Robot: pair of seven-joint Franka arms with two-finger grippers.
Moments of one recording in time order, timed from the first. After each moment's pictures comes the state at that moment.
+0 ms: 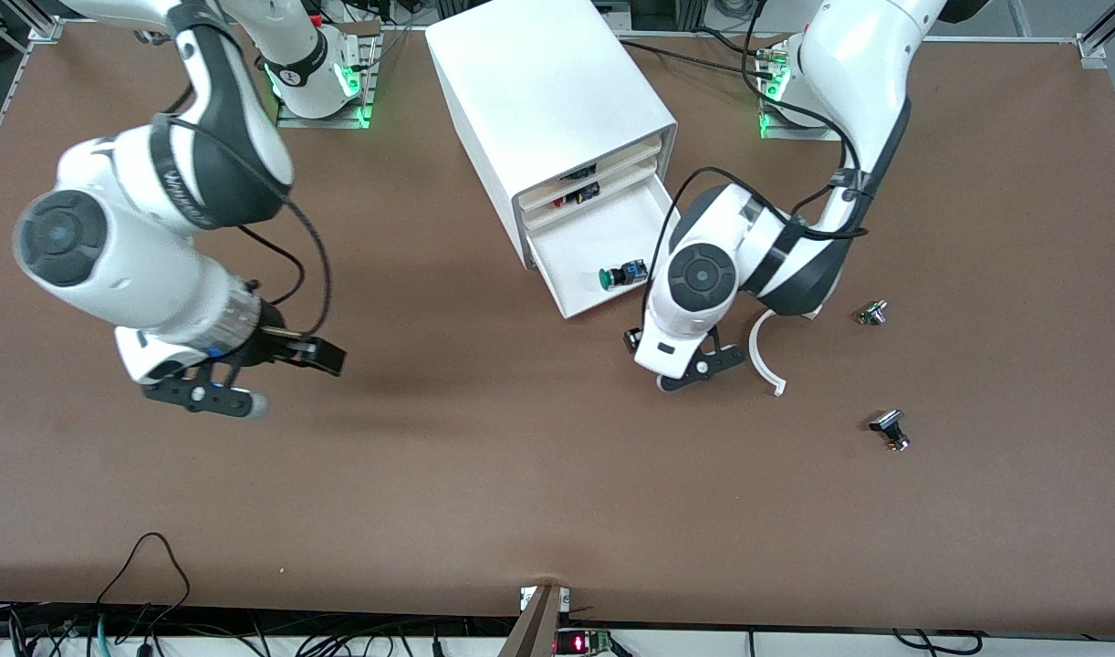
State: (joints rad) left arm -0.37 0.64 -0.23 -1.49 0.09 1.94 -0.99; right arm 0.27 0.46 -0.04 -1.31 0.08 1.80 0.39
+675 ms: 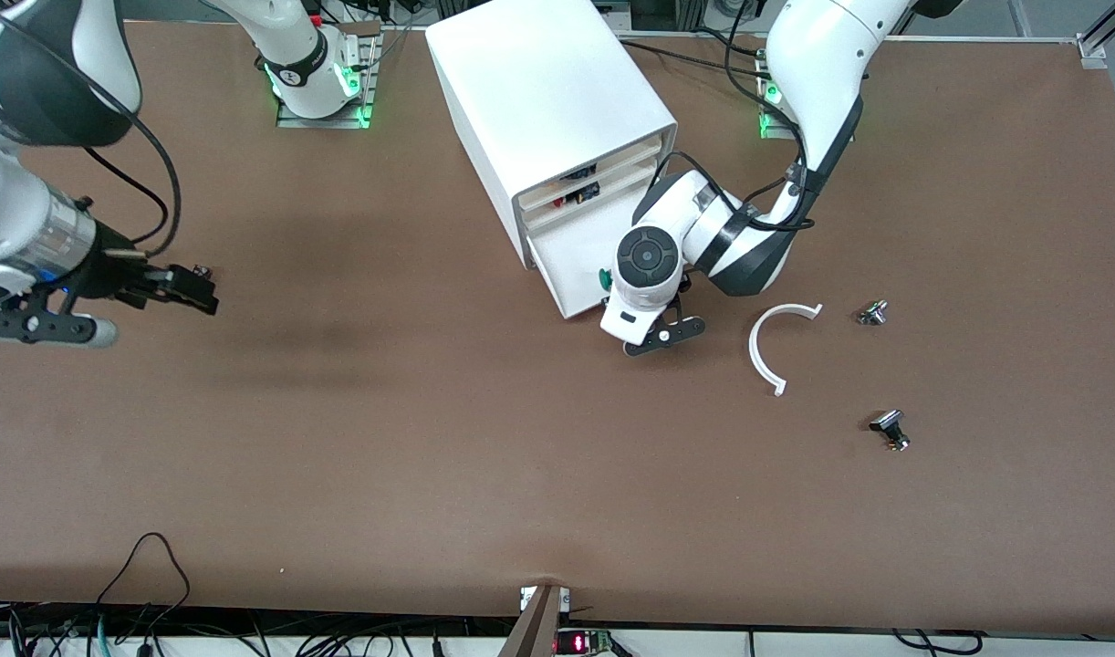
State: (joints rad) left arm -0.42 0.64 -0.23 -1.60 0.09 1.98 -1.01; right arm 0.25 0.18 -0.18 -1.53 0.06 1.72 0.15
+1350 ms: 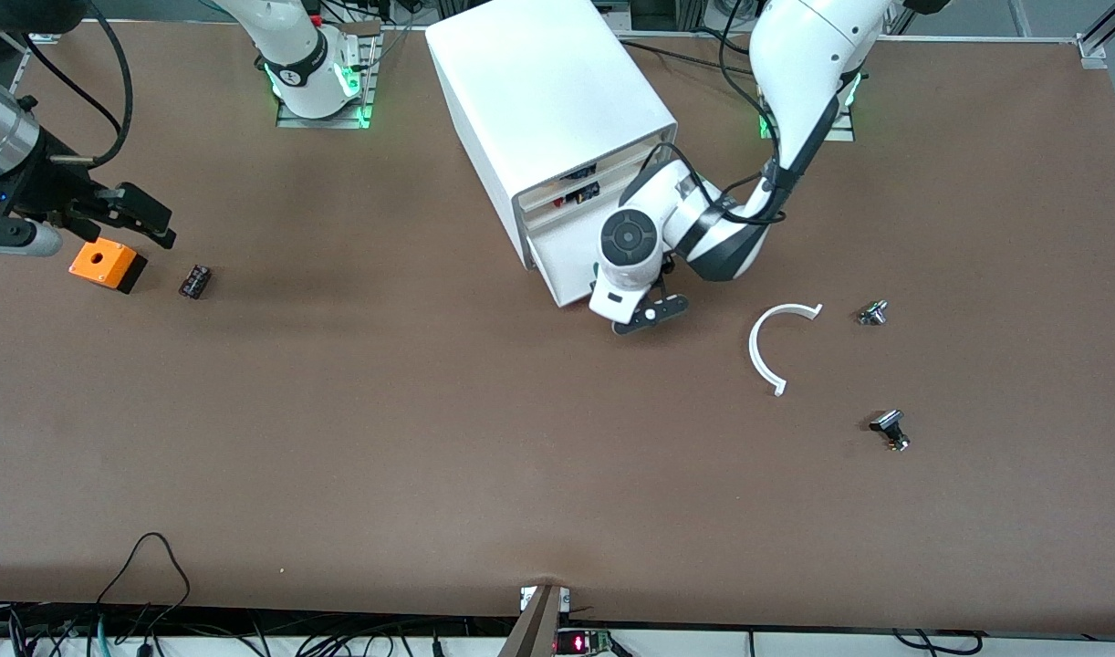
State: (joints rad) left arm -0.45 0.62 -0.29 -1.73 0.10 2.06 -1.14; right arm 0.06 -0.04 0.00 -1.71 0.00 1.72 0.15
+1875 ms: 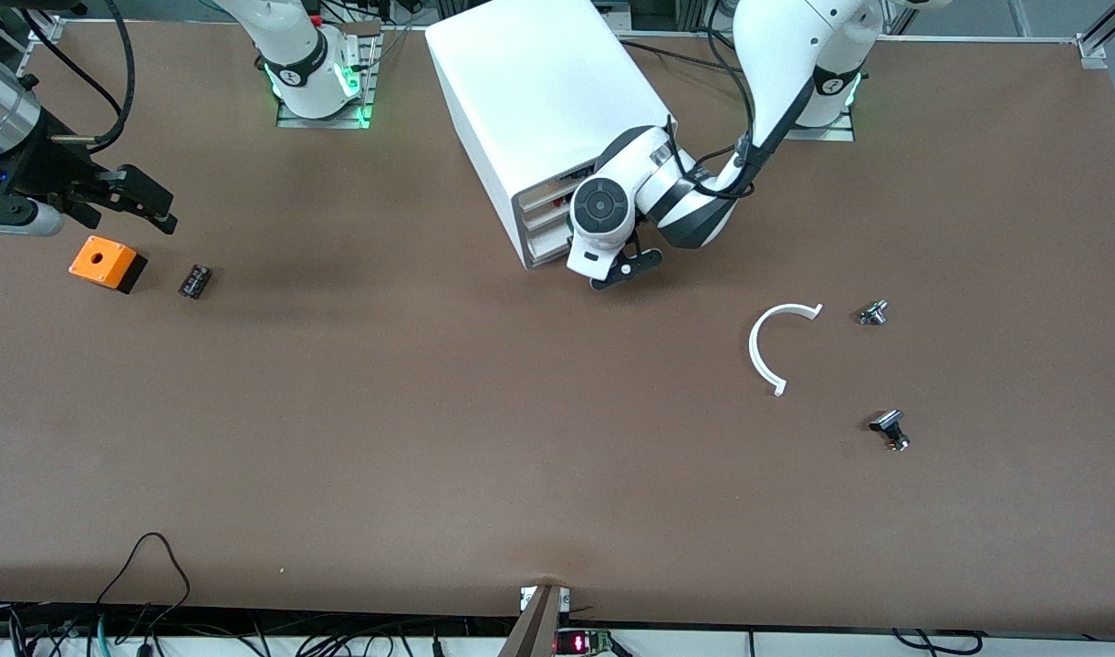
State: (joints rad) left arm -0.45 0.59 -0.38 -1.80 -0.06 2.02 -1.22; right arm 0.06 -0.07 0.02 -1.73 0.00 1.71 0.15
